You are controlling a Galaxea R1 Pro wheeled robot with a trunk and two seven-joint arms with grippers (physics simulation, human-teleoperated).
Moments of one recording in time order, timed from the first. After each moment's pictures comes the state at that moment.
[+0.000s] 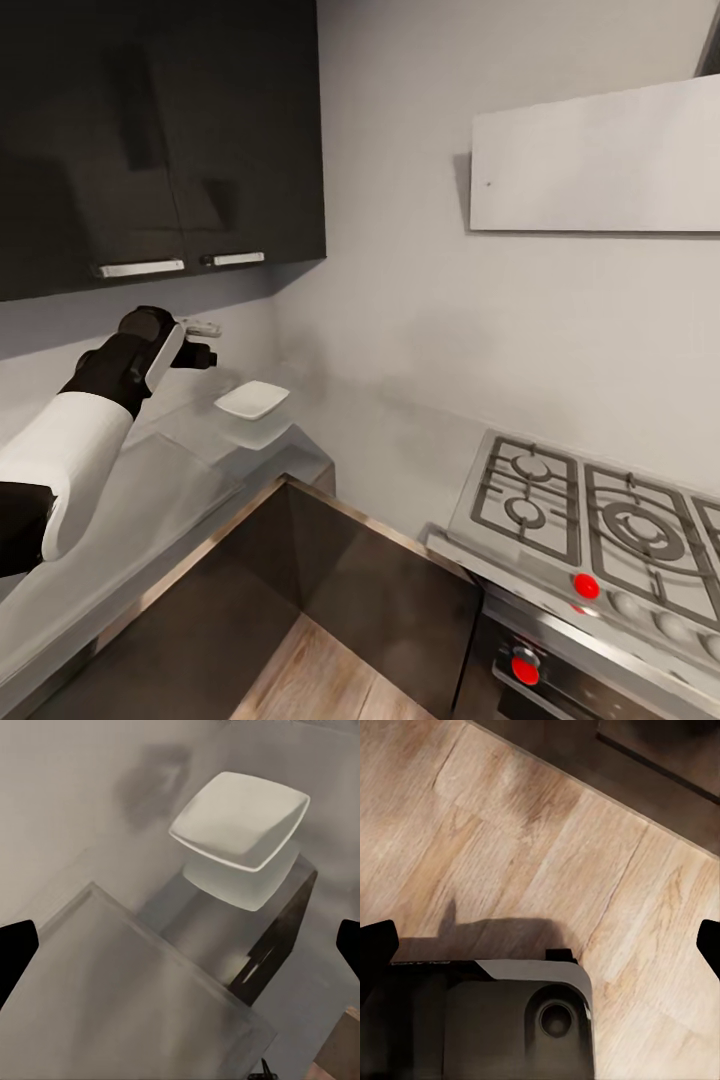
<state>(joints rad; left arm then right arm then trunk) -1.35 0.21 -0.22 -0.68 0.15 0.99 0.13 -0.15 0.01 0.09 -0.02 -0.11 -0.40 -0.01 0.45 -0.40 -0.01</state>
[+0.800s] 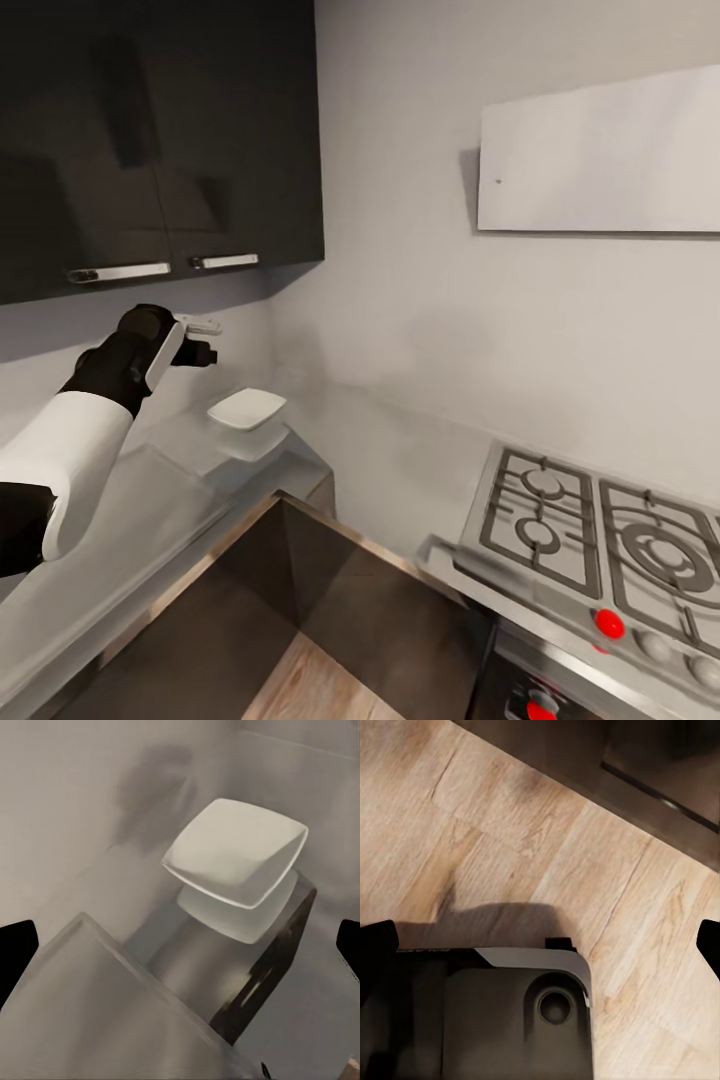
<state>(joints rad) -1.35 0.21 -0.22 -0.69 0.15 0.99 0.13 -0.14 0.01 0.09 -0.02 -0.11 -0.37 0.00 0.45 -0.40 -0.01</state>
